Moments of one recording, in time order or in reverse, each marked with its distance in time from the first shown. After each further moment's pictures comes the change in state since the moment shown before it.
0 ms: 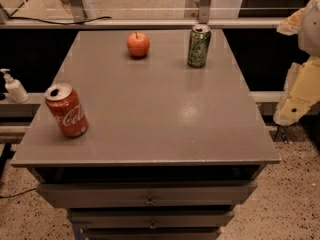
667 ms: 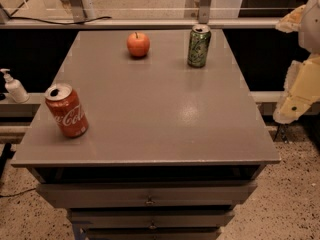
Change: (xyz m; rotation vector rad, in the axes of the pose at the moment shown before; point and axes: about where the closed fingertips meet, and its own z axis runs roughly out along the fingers) arm -0.002 -0.002 -0.002 0.005 -0.017 -0.011
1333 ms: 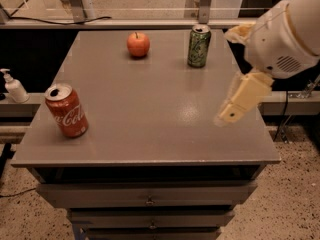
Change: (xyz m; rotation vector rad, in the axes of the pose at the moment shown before) arm -0.082 0.015 0.043 -0.026 -0.330 -0.029
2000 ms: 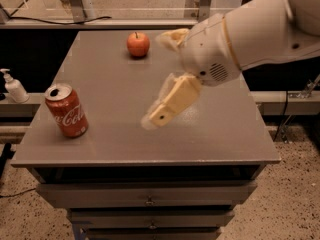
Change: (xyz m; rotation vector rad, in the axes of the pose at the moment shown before) arm -0.116 0.038 0.048 -0.167 -0.422 -0.015
